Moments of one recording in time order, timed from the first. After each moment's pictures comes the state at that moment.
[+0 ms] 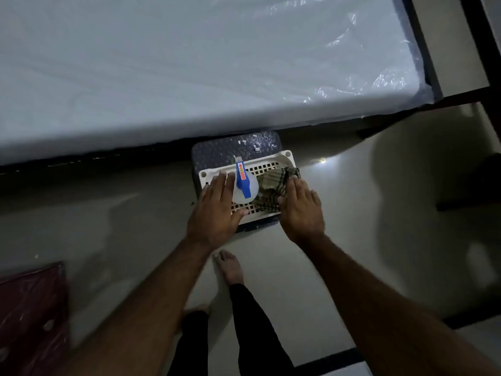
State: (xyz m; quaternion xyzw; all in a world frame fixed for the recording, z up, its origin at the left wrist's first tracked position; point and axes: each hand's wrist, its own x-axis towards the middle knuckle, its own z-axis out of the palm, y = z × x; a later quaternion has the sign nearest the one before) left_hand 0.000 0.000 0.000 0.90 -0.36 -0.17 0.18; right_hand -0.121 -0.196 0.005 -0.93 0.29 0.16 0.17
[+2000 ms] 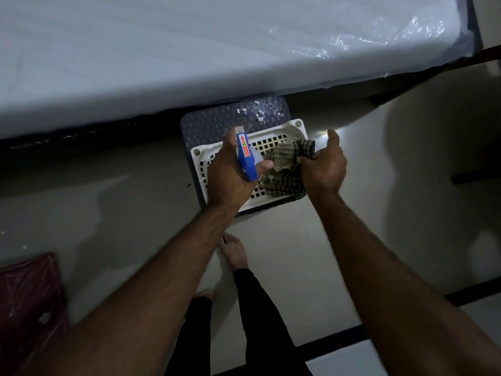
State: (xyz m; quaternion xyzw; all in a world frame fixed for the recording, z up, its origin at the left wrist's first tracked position) left_hand 0.016 -0.059 -0.025 0.87 -0.17 -0.16 0.44; right_hand -0.067 -0.232 -0.038 -0.76 0.57 -0.02 0.31
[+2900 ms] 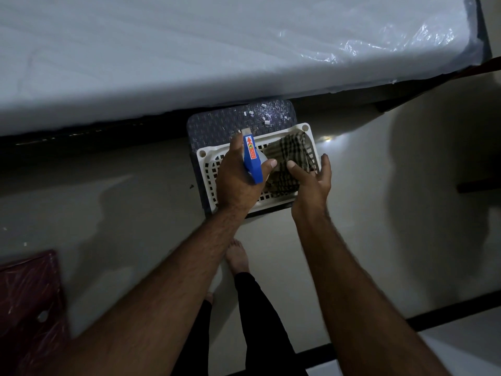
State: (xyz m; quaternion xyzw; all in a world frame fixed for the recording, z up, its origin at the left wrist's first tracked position) left_hand 0.010 -0.066 -0.034 0.87 -0.13 -0.15 0.46; right_hand -0.075 -0.178 -0.037 -0.40 0.59 -0.16 0.68
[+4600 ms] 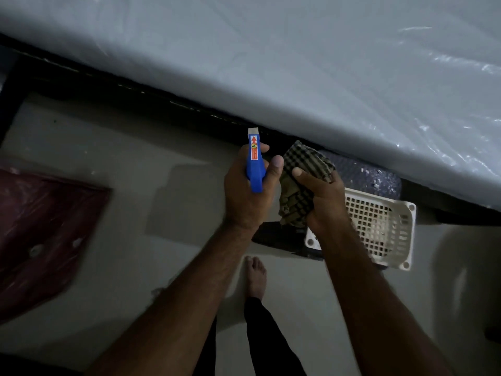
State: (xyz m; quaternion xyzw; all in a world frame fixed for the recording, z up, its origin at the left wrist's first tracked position) left_hand 0.069 0.163 0.033 0.76 0.06 0.06 0.64; right_hand 0.054 0.019 0.045 -0.51 0.35 0.08 0.78
